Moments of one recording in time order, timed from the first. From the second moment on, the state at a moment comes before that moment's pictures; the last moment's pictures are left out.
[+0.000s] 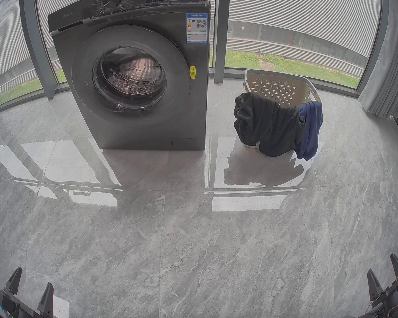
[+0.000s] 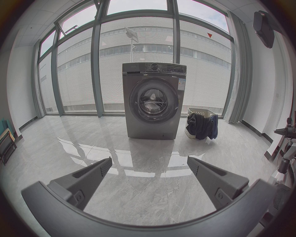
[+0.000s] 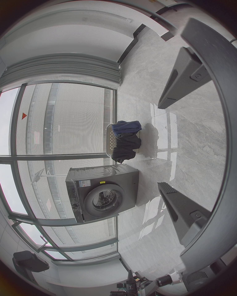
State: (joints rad) left arm 0.00 0.02 -0.02 0.00 0.00 -0.02; right arm 0.00 0.02 -0.02 0.00 0.02 0.00
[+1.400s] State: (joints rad) left arm 0.00 0.02 -0.02 0.00 0.00 -0.03; right arm 0.00 0.02 -0.02 0.00 0.02 0.00
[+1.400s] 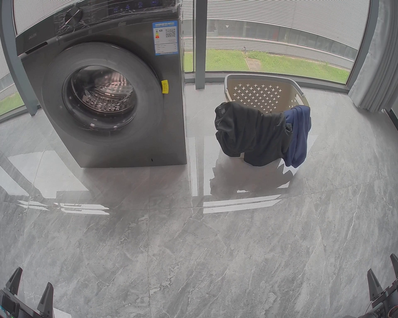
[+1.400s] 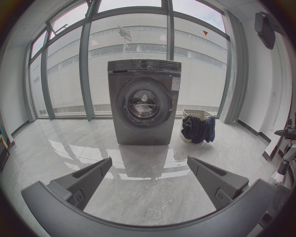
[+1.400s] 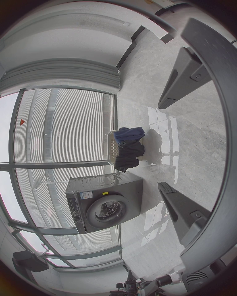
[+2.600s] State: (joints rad) left arm 0.00 0.02 -0.02 0.00 0.00 -0.04; right arm 0.00 0.02 -0.02 0.00 0.02 -0.01
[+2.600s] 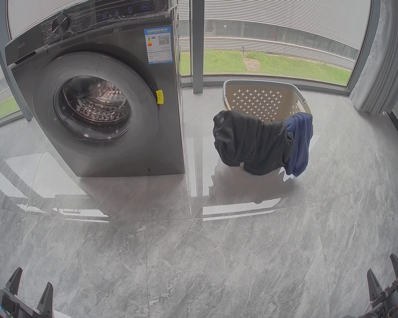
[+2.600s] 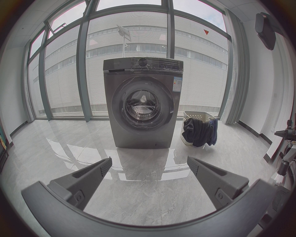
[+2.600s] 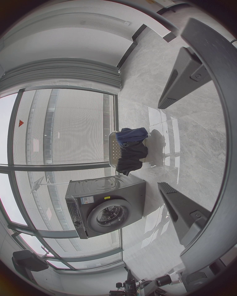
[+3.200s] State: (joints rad) left arm 0.00 0.02 -0.02 0.00 0.01 -0.04; right arm 0.00 0.02 -0.02 0.00 0.02 -0.01
